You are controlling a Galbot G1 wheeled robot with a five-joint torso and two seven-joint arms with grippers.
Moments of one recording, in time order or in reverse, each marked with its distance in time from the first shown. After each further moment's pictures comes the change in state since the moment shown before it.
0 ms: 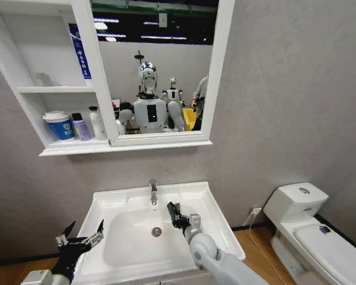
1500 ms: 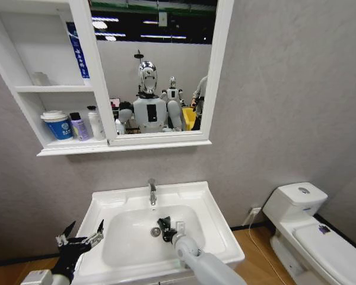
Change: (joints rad) left arm 0.000 0.000 0.000 0.000 0.000 0.000 0.000; right arm 0.160 0.264 -0.168 -0.424 0.067 -0.021 -0.100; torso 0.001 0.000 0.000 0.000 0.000
